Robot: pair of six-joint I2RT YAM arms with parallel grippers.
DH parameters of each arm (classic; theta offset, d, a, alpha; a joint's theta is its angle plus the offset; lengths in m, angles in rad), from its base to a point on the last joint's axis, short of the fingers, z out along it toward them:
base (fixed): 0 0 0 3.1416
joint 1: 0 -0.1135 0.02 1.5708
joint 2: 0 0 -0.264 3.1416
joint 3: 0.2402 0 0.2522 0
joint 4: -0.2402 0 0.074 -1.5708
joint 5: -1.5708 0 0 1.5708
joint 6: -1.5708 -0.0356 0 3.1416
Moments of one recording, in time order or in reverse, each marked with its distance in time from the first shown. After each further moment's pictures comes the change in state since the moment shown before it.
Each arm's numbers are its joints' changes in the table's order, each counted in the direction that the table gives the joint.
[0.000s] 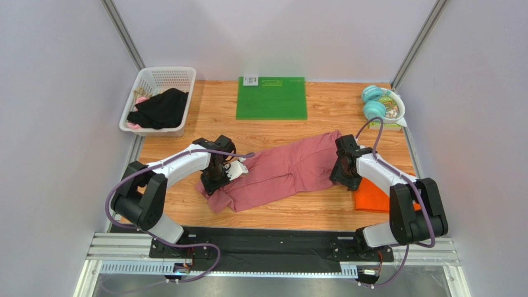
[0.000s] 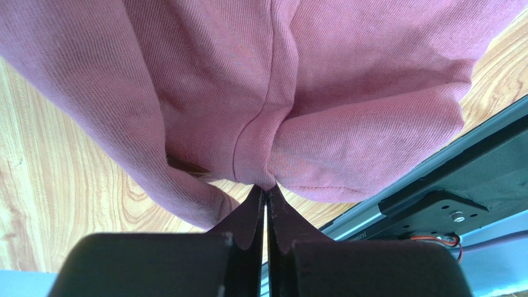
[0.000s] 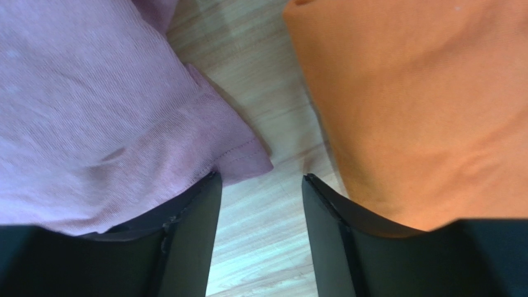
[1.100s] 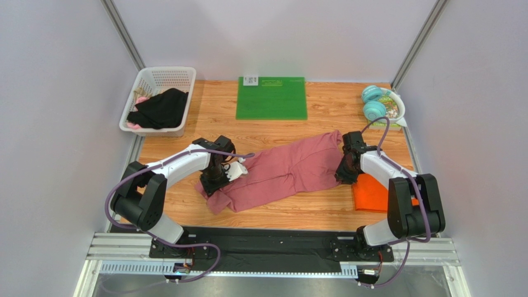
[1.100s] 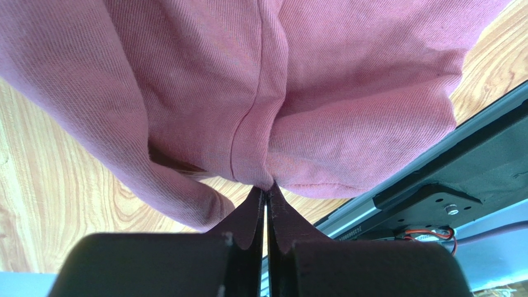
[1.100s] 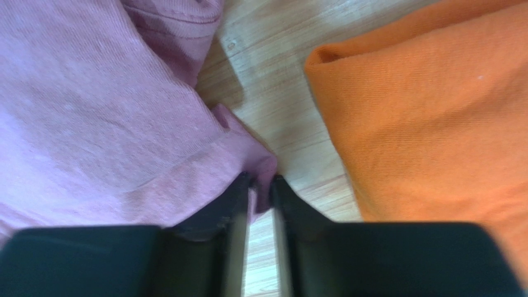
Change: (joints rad) left arm 0.000 -0.003 0.000 -0.021 -0.011 -0.001; right arm 0.092 0.031 0.013 0.074 0.123 0.041
